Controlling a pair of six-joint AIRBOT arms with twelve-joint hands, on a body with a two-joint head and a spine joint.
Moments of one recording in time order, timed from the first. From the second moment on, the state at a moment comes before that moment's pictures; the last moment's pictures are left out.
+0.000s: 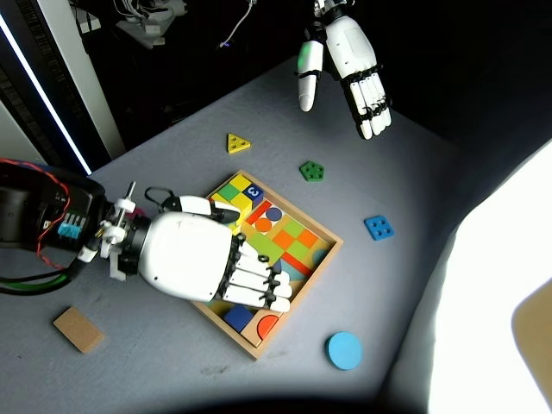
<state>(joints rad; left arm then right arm) 0.97 -0.52 0.90 -0.38 -0.40 0.85 -0.45 -1.31 1.17 0.82 0.43 -1.71</state>
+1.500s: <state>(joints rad) 0.97 -0.52 0.91 -0.38 -0.40 0.85 -0.38 -1.24 1.22 0.82 0.39 -1.65</state>
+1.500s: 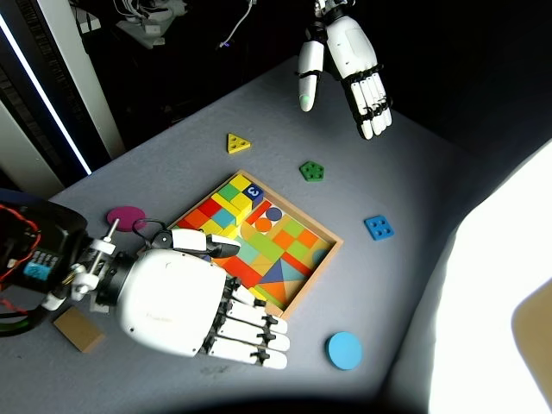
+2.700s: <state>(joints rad) 0.98 -0.52 0.90 -0.38 -0.41 0.85 -0.24 -0.61 0.67 0.82 0.33 -1.75</state>
